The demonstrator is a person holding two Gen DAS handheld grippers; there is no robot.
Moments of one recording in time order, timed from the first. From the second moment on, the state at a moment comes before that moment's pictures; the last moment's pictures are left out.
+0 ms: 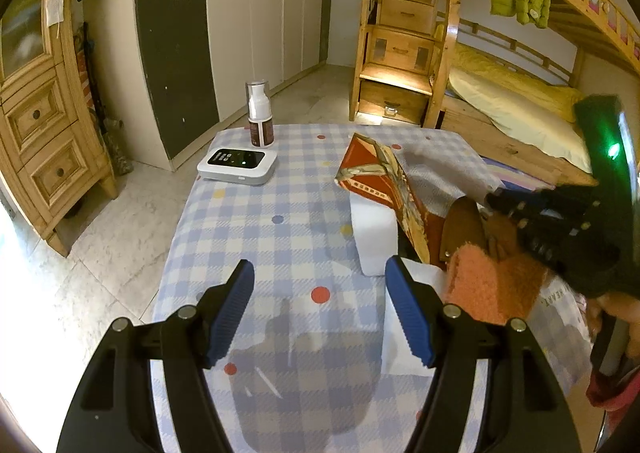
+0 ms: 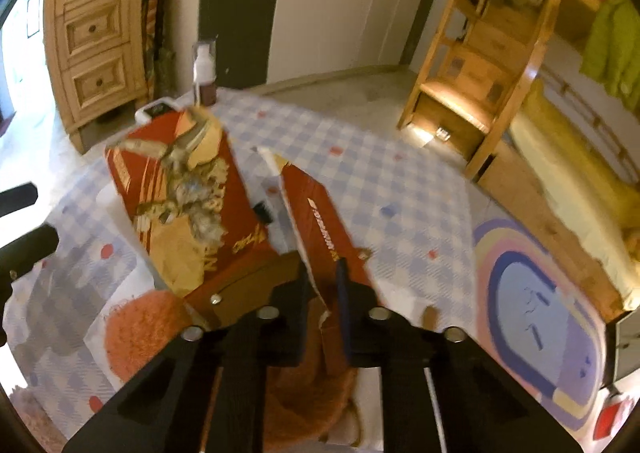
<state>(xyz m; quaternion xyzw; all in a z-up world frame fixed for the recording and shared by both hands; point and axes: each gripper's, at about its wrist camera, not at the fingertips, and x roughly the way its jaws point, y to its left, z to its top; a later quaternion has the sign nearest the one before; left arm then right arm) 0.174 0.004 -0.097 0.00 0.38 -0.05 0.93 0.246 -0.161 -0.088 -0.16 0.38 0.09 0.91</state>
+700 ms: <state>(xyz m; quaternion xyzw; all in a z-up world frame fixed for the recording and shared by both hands) 0.168 -0.017 -0.099 0.01 0.38 -0.06 0.92 0.139 -0.224 -0.035 0.03 0.33 0.11 0.94</state>
